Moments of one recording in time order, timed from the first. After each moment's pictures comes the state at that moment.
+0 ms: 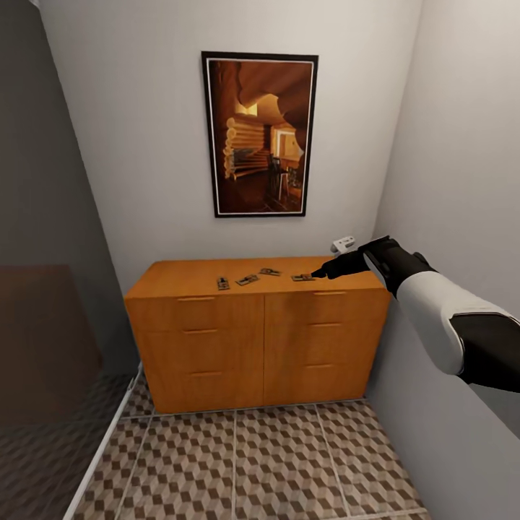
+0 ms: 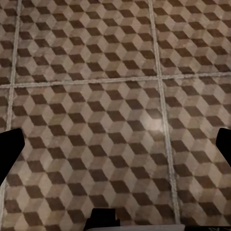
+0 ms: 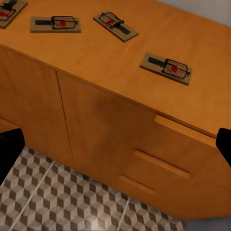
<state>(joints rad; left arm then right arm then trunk) -0.03 -0.02 0.00 -0.24 -0.01 -0.49 0.05 -1.47 -0.08 0.09 -0.24 0.34 0.49 0.63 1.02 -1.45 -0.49</state>
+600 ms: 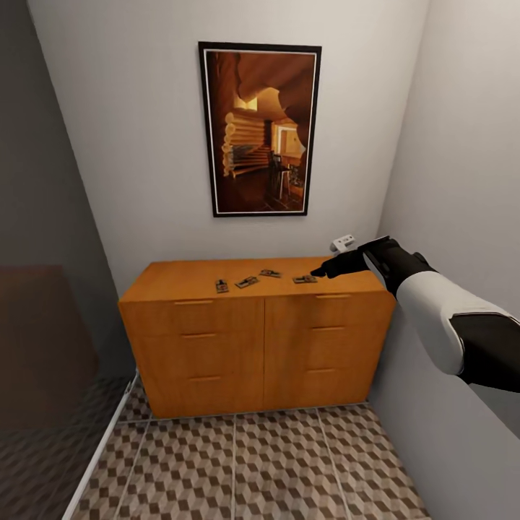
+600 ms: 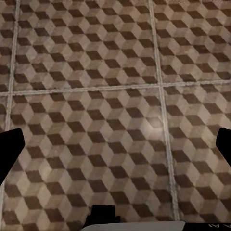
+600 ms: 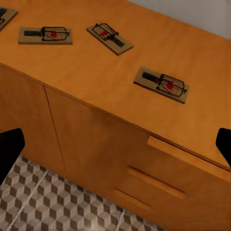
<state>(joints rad) -0.03 -0.02 0.00 -0.24 -0.01 -0.49 0.05 -1.47 -0.08 0.09 -0.24 0.35 0.46 0.63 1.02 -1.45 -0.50</state>
